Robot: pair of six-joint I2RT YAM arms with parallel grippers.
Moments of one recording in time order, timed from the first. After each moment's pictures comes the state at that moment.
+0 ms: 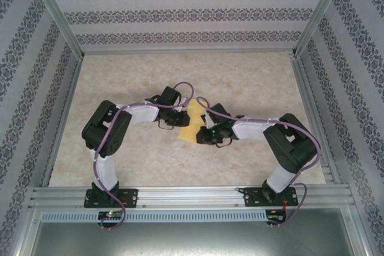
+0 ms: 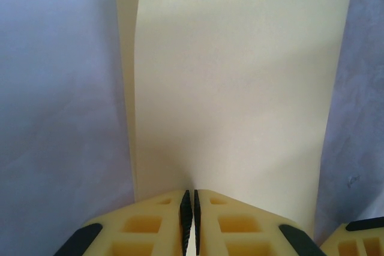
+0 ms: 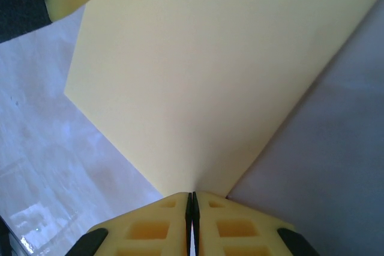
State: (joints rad) left arm -0.51 1.93 1.10 -0.25 0.40 -0.37; right arm 0.63 1.68 0.76 -0.17 -0.46 0.61
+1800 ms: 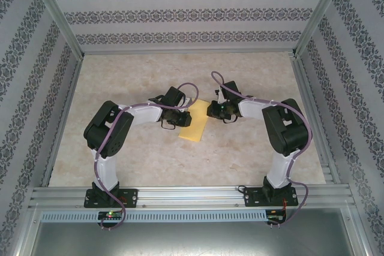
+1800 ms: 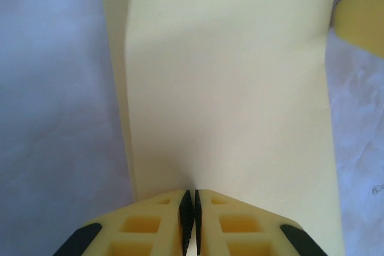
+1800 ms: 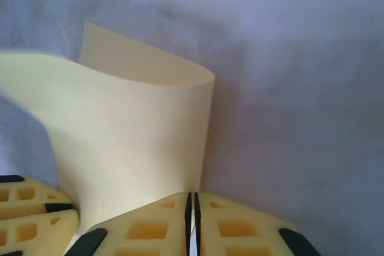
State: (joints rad) left arm -0.55 1.94 1.14 -0.28 0.30 -0.30; right arm 0.37 1.85 1.01 -0.18 -0.39 0.55
